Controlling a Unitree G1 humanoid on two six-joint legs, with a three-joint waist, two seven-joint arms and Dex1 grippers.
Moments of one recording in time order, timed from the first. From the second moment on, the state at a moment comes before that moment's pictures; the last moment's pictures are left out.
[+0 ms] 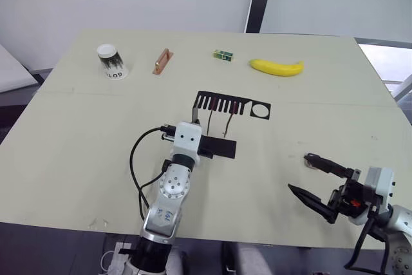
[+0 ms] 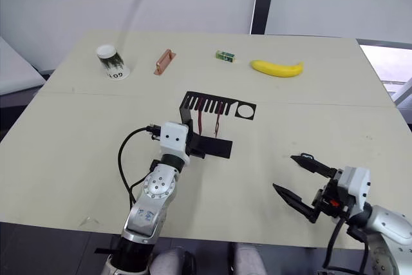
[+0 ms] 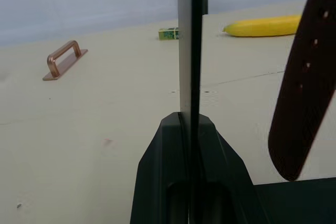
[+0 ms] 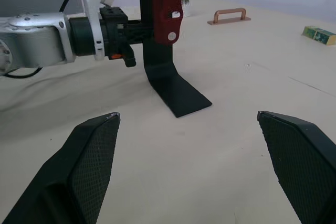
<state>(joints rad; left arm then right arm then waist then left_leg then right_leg) -0.22 -0.07 -0.22 -0.20 0.16 0.28 0.19 0.28 -0.58 -0.34 -0.42 0.64 0.08 1.01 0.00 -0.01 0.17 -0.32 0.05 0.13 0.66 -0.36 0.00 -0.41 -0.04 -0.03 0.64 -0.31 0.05</state>
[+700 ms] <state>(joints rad) -0.33 -0.10 -0.17 -0.06 0.12 0.24 0.33 -0.32 -0.18 0.13 -0.54 0.35 0.55 0.28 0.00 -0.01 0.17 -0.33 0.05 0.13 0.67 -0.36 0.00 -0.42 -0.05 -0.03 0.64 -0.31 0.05</state>
